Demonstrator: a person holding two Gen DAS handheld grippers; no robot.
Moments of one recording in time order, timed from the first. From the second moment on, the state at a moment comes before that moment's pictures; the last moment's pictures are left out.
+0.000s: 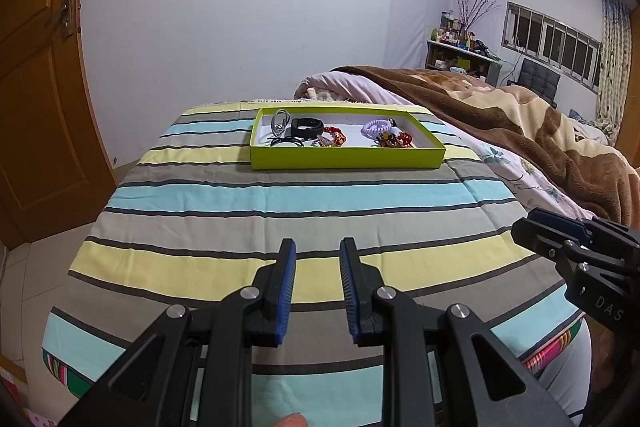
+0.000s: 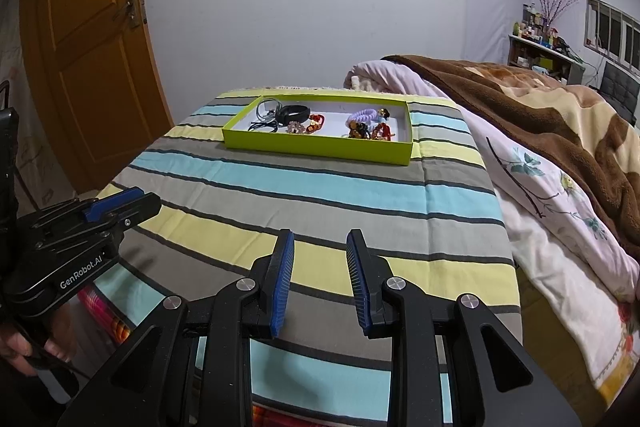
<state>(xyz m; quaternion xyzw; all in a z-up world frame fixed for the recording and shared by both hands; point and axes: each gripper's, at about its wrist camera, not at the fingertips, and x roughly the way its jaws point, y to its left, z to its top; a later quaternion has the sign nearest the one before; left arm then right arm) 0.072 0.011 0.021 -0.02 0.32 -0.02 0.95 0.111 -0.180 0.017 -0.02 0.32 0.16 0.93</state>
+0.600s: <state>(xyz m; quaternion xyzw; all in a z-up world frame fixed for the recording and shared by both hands) 0.073 0.010 0.019 -0.02 0.32 -0.01 0.95 0.112 -0.179 0.017 -0.03 0.32 0.16 0.93</state>
